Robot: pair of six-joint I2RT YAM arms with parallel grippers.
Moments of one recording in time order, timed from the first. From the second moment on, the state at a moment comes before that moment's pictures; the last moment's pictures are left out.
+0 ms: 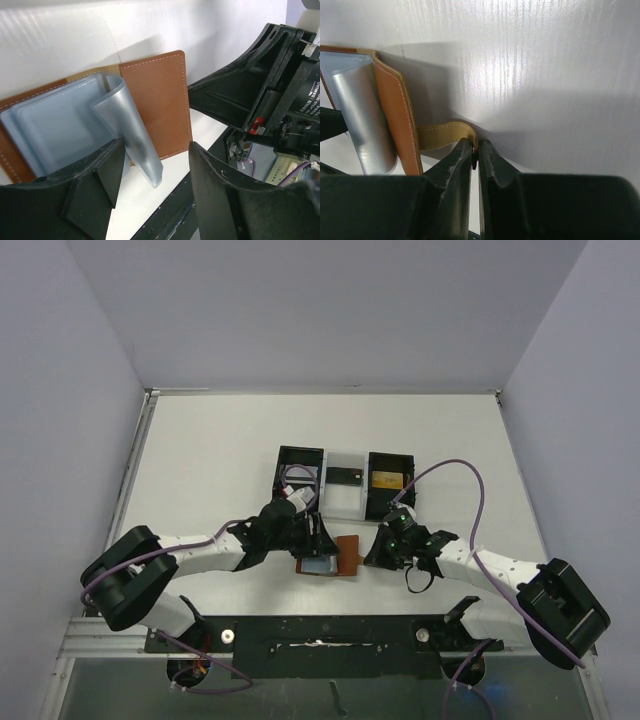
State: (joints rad) left arm -0.85 1.44 0.56 0.26 0.26 -0.92; right arm 0.67 1.19 0.44 -0.23 -0.07 0.86
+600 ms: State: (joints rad) left arm -0.87 1.52 0.58 0.41 0.34 -0.96; right arm 0.67 1.10 0.46 -0.29 -0.07 0.86
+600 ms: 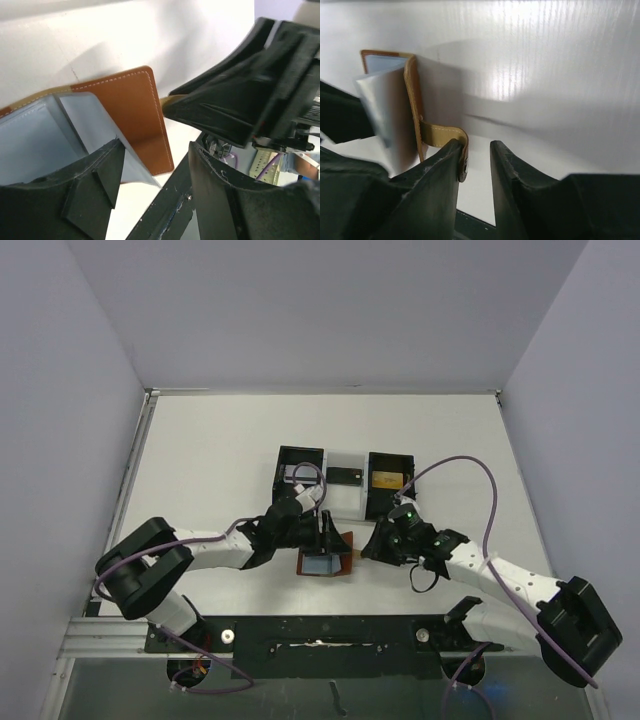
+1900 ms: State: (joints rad) left arm -0.92 1.60 0.65 0.36 0.37 -0.88; right arm 0.66 1.29 0.64 -0.31 -0.12 0.84
